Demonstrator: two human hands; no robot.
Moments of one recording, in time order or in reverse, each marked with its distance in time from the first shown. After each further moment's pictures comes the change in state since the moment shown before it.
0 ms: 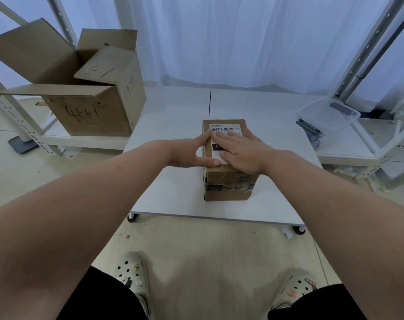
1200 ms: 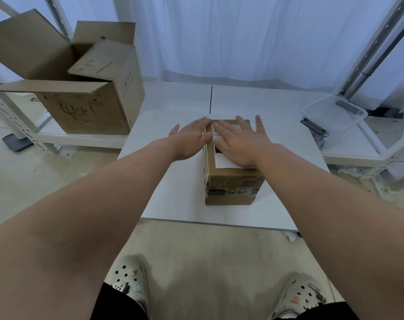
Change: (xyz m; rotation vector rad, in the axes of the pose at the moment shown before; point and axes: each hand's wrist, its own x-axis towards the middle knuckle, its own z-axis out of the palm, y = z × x) left_hand 0.039 -0.011 -0.002 -0.002 0.315 -0.003; right_hand 0.036 0.003 0.000 -0.068 0.089 0.163
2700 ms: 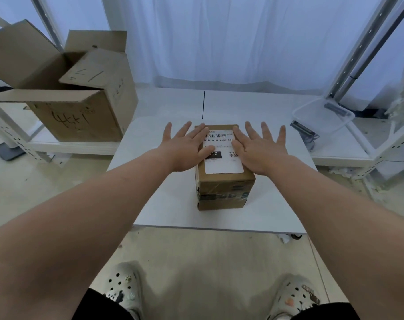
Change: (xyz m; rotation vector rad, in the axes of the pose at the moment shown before) left_hand -0.009 0.018 0.003 0.394 -0.001 0.030; right_hand -0.021 0.044 0.010 -0.024 0.025 0.240
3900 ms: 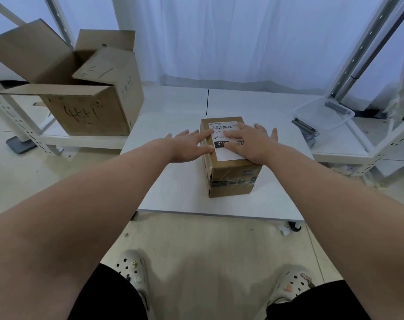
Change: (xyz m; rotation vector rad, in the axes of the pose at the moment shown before) left_hand -0.028 -0.004 -0.007 -0.257 -0.168 -0.056; right_hand -0.017 -0.020 -0.019 0.184 -0.053 -0.094
